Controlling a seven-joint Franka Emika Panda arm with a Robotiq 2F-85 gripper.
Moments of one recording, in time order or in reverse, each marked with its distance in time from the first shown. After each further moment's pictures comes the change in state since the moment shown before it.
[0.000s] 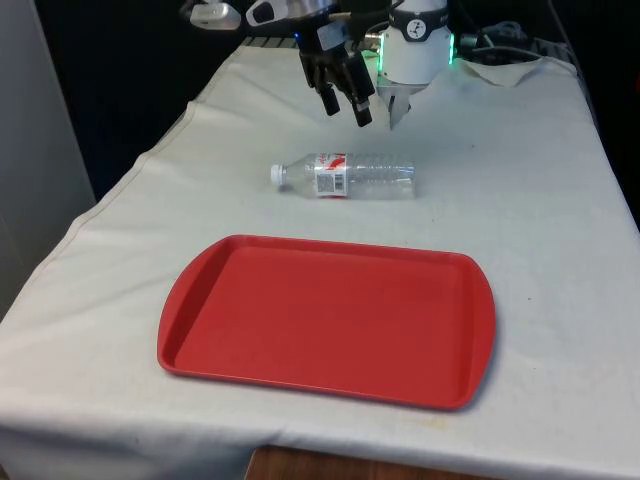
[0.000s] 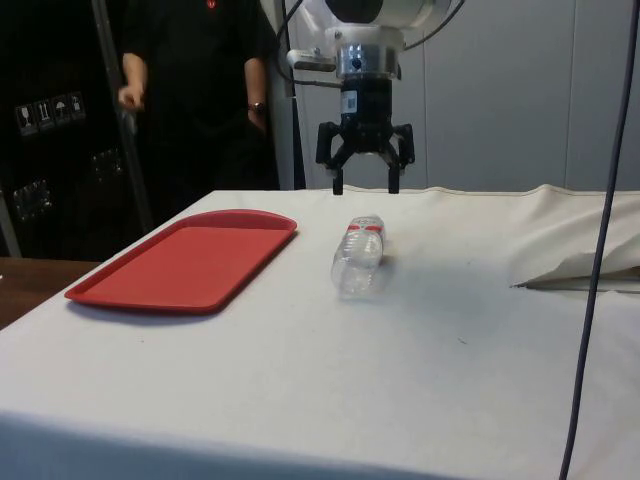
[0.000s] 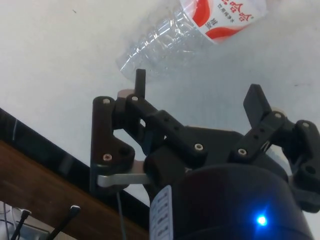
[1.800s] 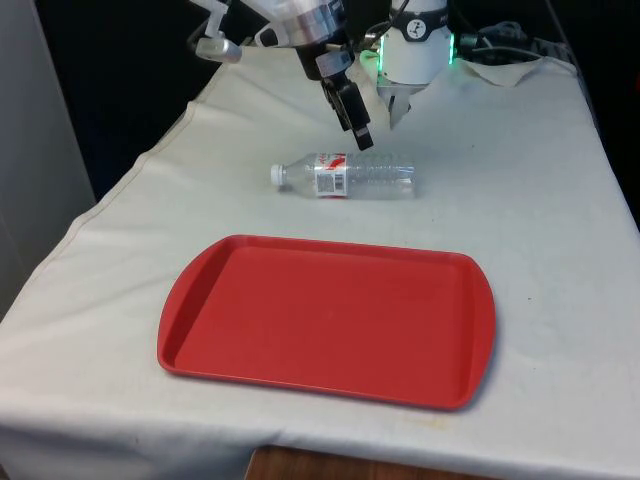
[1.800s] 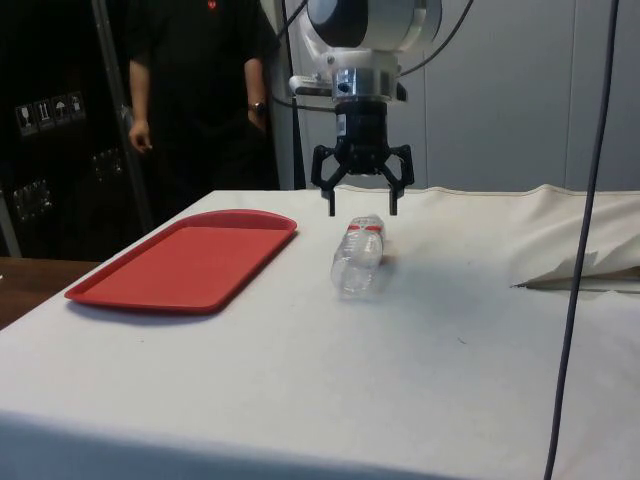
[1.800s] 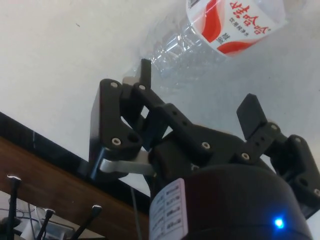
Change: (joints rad) arm 0.005 0.095 0.015 0.033 0.108 0.001 0.201
